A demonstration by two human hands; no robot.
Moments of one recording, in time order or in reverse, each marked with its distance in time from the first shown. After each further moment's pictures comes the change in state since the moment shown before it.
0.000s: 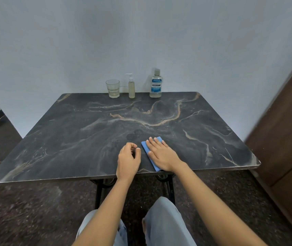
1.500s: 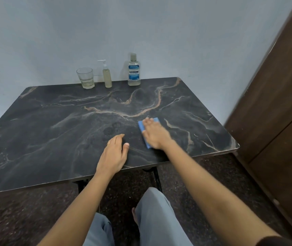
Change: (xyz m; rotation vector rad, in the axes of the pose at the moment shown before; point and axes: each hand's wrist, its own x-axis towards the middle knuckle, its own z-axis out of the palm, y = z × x) left_hand 0.013 0.003 0.011 0.335 -0.367 0.210; right_hand 0.027 0.060 -0.014 -0.006 0.051 0.222
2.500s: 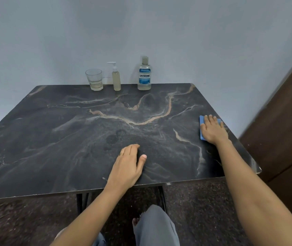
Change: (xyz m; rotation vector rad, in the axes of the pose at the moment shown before) left_hand 0.014 0.025 0.028 0.035 0.043 0.027; right_hand 0.030 0.188 -0.035 0.028 0.026 0.405
